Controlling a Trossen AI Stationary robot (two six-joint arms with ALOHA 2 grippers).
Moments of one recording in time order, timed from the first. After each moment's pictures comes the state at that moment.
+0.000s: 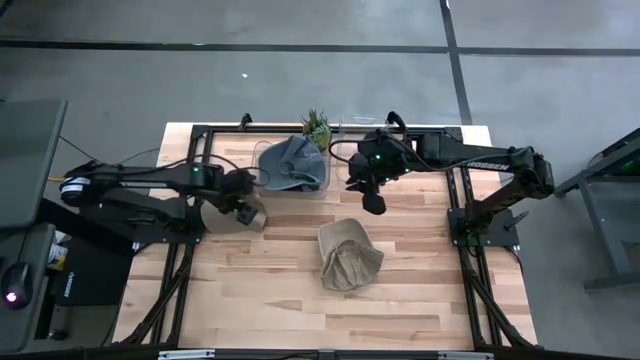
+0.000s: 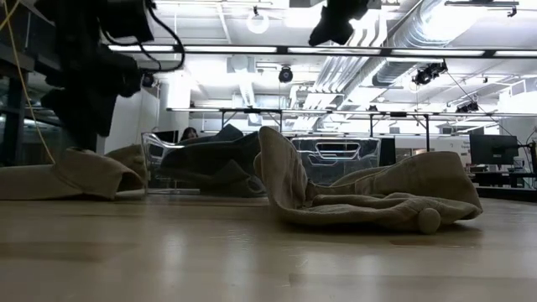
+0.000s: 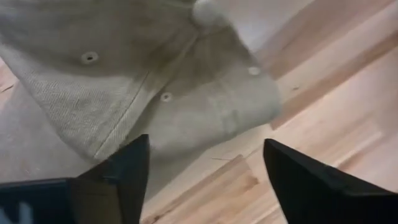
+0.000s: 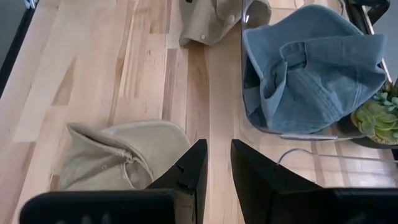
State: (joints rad) left arm 0.15 1.03 0.72 -0.96 0.03 -0.86; right arm -0.15 1.47 1.44 -0.78 -0.12 -0.10
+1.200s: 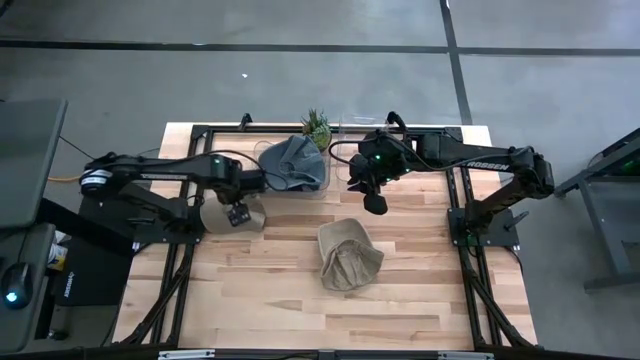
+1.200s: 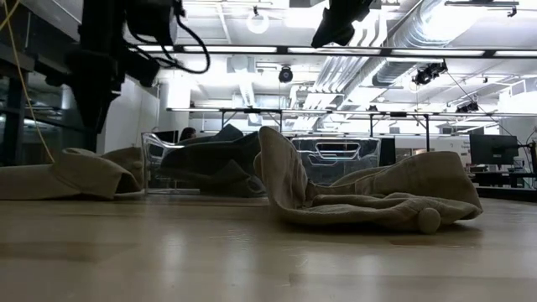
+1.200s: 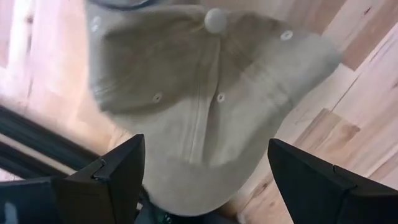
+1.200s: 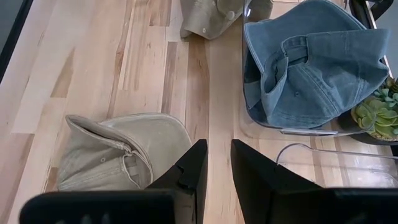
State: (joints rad) left arm 0.15 1.25 0.96 -1.26 -0.13 -0.33; right arm -0.15 1.47 1.44 -0.80 -0.13 -0.11
